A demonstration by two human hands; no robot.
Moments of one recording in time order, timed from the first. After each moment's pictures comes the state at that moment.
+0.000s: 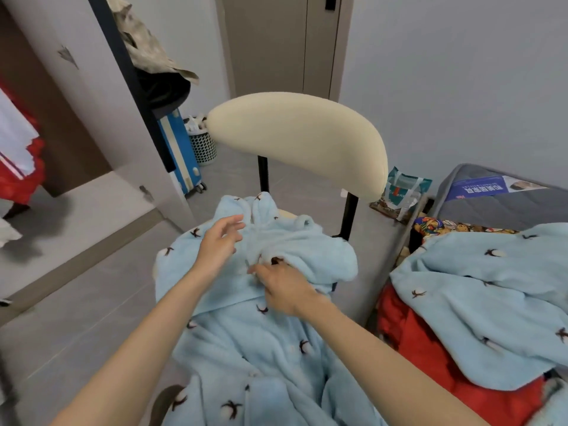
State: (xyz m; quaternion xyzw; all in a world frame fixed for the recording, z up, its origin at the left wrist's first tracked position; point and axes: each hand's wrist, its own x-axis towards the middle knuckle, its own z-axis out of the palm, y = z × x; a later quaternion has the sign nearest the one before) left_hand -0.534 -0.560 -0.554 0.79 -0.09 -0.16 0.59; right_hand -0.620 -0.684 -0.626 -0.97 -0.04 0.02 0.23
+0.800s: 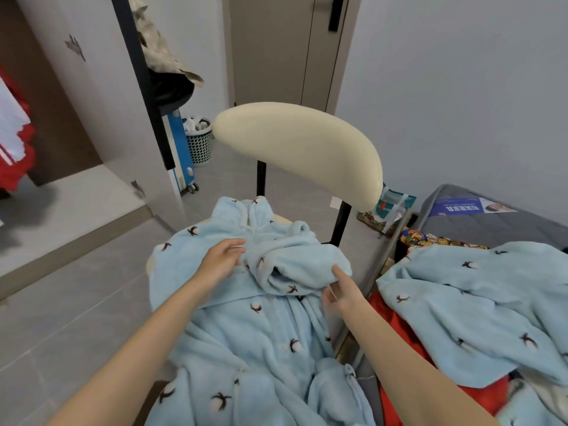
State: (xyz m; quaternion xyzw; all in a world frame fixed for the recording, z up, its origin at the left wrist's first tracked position) left_hand -0.547 -0.541 -0.575 0.79 -0.07 -0.24 0.56; right_hand -0.663 -0.756 -0.640 -0.25 0.47 -0.11 0.84
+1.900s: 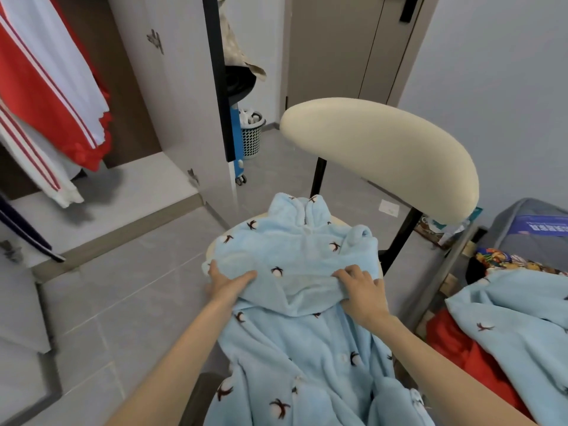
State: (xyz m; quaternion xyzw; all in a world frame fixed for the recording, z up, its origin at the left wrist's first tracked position) left_hand -0.512 -0.450 -0.655 0.75 0.20 -0.18 0.60; right_hand -0.621 -0.697 -0.650 -0.99 0.14 0.07 0.05
